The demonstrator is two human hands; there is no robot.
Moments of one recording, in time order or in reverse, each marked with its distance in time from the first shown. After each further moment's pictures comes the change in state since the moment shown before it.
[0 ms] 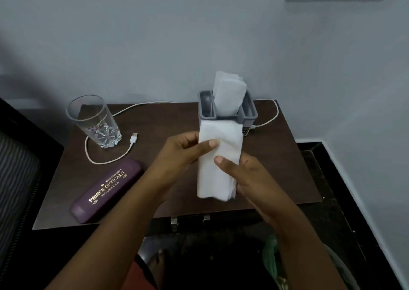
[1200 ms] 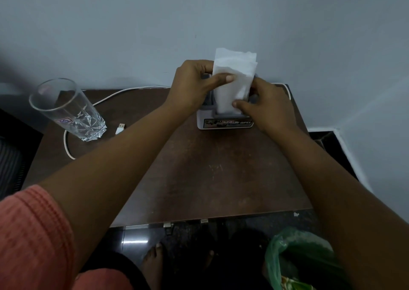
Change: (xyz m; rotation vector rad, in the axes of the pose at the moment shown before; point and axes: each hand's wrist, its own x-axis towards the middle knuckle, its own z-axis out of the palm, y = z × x) left_hand 0.134 0.017 0.005 0.411 0.104 0.422; right_hand 0.123 -0.024 -0.071 -1.012 0.396 -0.395
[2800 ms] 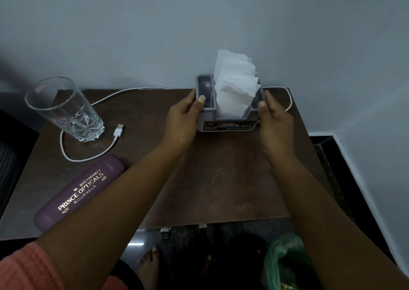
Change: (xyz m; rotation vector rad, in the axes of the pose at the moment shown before) left_hand -0.047 -0.042 0.012 -0.281 0.164 -0.345; right_hand -0.021 0.020 0.032 0.591 0.279 0.322
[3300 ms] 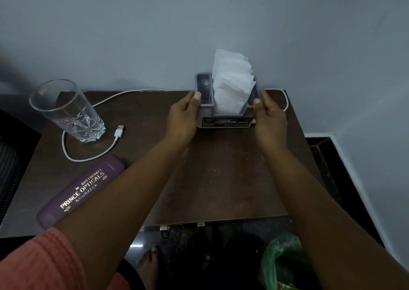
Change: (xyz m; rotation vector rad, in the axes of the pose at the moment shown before) left_hand 0.002 0.008 0.001 0.016 0.075 -0.060; right_hand 0.008 -0.005 0.004 -0.040 0.003 0.027
